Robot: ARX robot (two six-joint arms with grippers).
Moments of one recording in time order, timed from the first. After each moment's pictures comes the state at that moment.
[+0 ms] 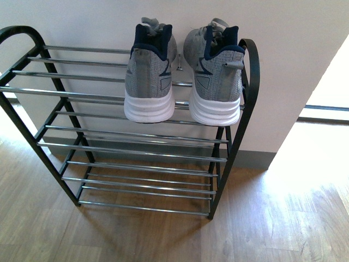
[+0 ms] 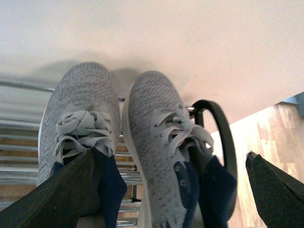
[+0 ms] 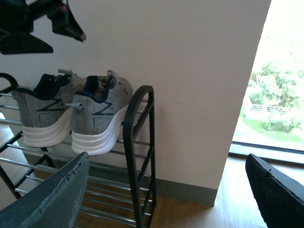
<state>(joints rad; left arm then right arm) -0.53 1.95 1.57 -0.11 -0.11 -0.45 0.00 0.01 0.02 0.00 0.00 0.00</state>
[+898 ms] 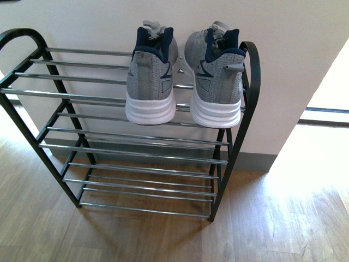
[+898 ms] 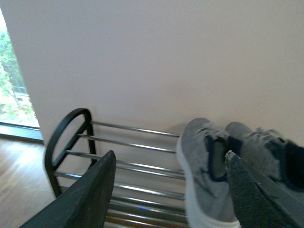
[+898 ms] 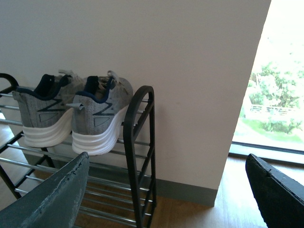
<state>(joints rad) -0.58 1.11 0.39 0.72 -0.56 -0.08 0.00 0.01 0.02 0.00 0.00 0.00</state>
